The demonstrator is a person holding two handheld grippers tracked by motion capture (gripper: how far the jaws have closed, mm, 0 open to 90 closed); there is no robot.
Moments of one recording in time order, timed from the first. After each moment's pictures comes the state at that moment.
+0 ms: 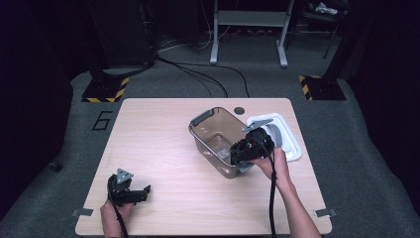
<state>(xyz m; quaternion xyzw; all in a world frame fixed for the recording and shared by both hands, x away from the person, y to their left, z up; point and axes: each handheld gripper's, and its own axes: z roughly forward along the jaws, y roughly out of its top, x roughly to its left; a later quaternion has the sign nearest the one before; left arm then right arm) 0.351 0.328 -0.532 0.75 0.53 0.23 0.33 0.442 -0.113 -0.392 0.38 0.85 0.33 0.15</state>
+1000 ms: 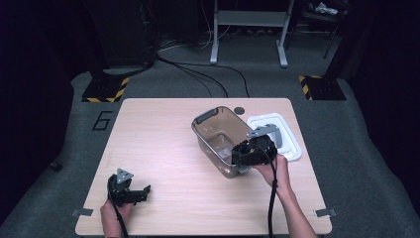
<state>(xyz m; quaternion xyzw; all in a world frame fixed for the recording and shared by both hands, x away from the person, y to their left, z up) 0.350 0.328 -0.532 0.75 0.53 0.23 0.32 0.425 -0.120 -0.402 0.39 0.83 0.36 0.18</state>
